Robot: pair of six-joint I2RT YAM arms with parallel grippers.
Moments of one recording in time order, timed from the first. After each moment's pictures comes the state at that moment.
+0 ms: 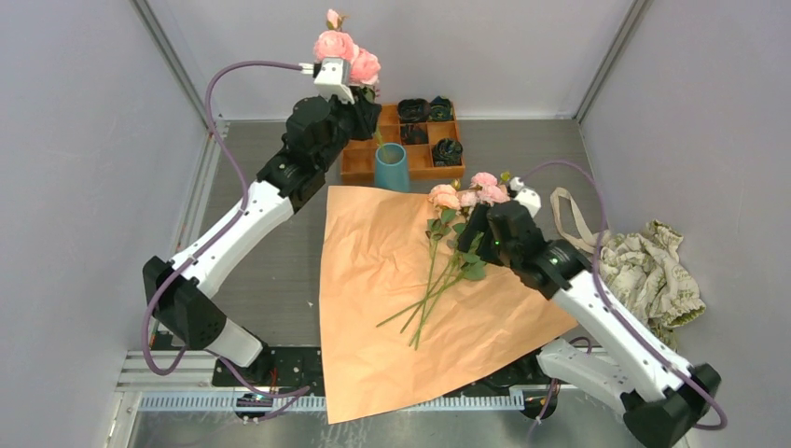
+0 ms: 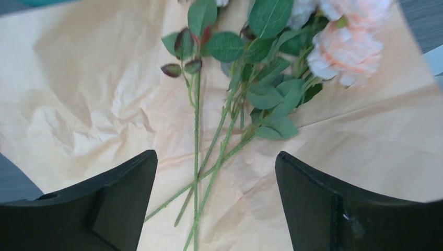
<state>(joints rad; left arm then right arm) -0.60 1.52 1.52 0.02 -0.17 -0.27 0.59 0.86 0.92 -0.81 0.33 0.78</state>
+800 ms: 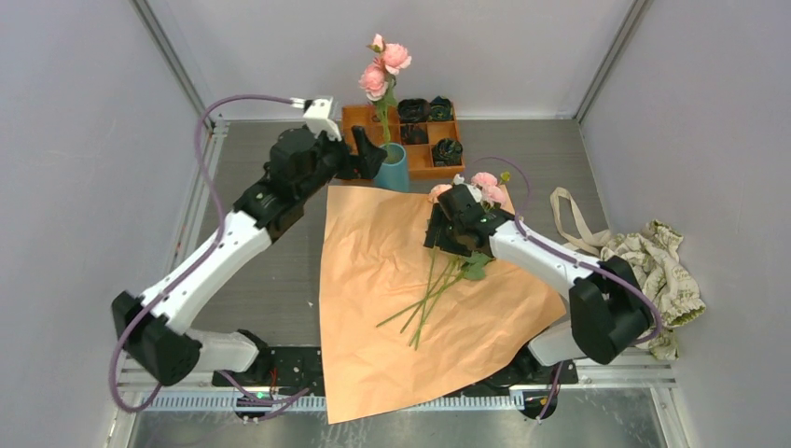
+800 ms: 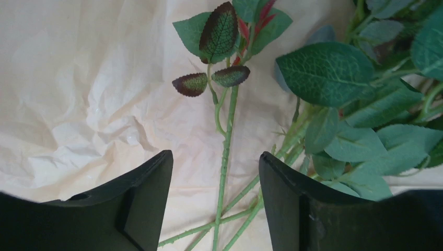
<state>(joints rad) -0.61 1.37 1.31 -0.13 -0.04 -0.37 0.59 1.39 0.91 -0.49 0.10 0.75</state>
